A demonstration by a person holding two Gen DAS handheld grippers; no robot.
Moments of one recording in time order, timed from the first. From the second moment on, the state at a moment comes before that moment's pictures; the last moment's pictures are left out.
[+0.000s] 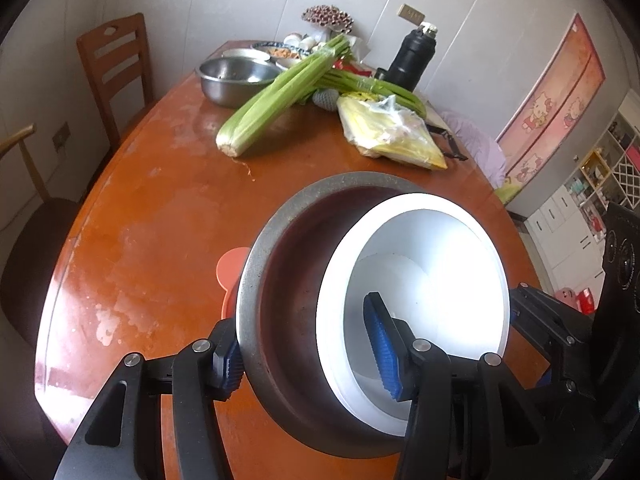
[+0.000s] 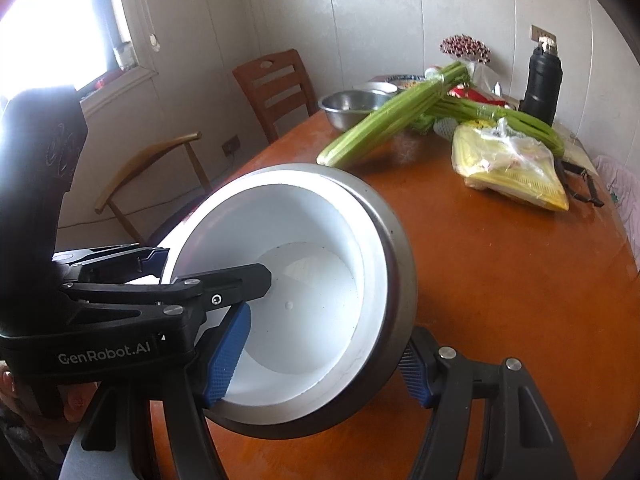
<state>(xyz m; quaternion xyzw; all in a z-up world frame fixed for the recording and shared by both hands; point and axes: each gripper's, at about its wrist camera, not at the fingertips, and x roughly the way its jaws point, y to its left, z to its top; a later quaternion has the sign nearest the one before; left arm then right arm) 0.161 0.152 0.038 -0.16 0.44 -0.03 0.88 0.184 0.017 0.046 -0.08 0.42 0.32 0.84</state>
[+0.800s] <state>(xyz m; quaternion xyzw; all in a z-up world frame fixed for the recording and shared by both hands) 0.183 0.155 -0.002 -0.17 0.46 -0.04 0.87 0.206 0.025 0.011 -0.08 0.46 0.30 0.83</state>
